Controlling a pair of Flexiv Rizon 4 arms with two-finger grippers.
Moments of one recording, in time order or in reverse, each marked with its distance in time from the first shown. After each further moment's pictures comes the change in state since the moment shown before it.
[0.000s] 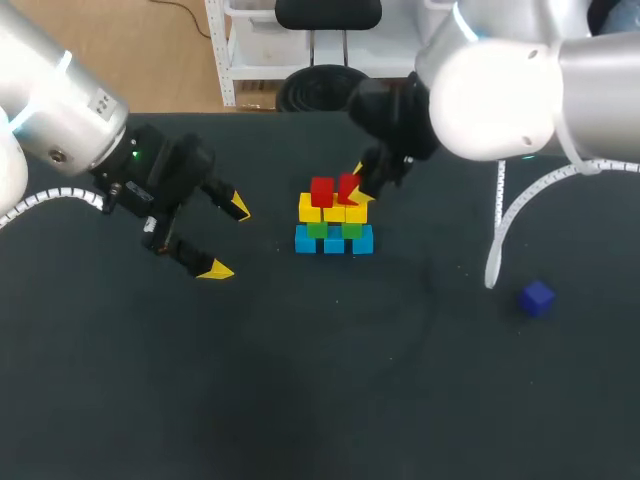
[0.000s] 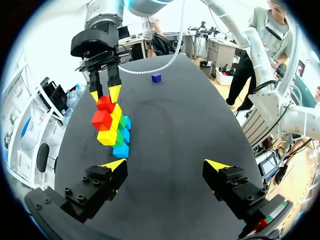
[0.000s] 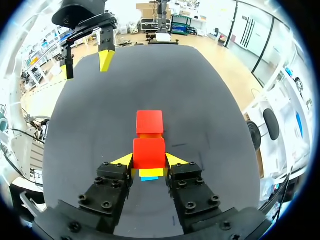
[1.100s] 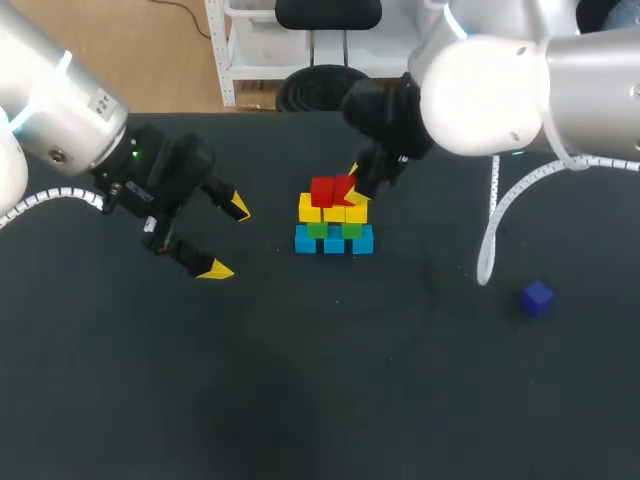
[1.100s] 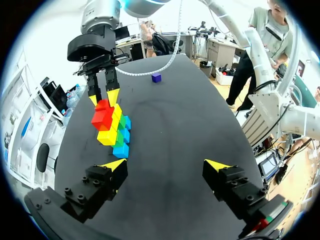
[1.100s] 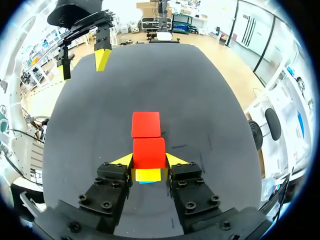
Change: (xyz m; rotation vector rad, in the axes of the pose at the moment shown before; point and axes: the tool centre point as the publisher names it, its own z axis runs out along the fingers) left arm 0.000 0.000 0.000 0.000 0.000 0.000; right arm -0.003 -0.004 0.007 -0.013 0.009 0.000
